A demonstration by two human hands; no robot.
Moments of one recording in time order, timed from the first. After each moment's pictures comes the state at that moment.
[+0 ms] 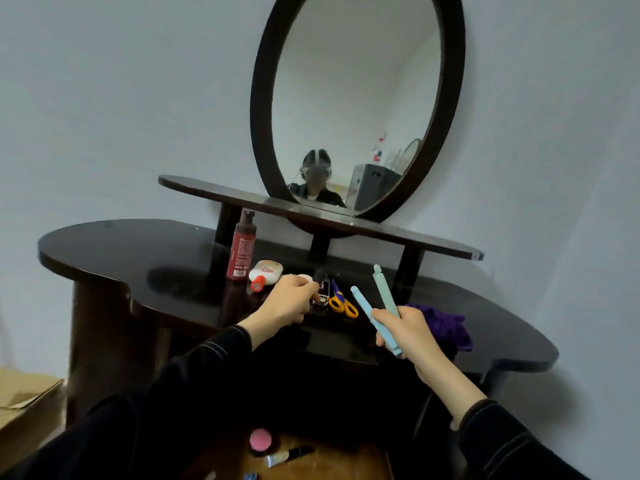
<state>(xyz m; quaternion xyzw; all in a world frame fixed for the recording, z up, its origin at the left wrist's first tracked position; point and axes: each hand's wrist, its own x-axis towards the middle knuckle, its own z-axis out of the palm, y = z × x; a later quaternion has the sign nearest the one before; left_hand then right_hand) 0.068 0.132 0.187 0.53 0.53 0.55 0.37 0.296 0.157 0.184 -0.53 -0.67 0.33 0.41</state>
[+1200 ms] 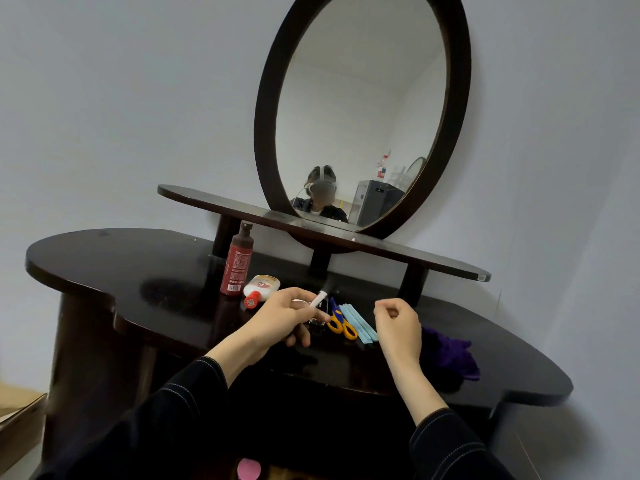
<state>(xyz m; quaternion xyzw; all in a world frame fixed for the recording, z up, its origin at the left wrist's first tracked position) 0.055 0.132 0.178 0.58 0.43 0.55 0.42 0.264 0.212 0.177 -0.54 -0.62 0.16 0.55</state>
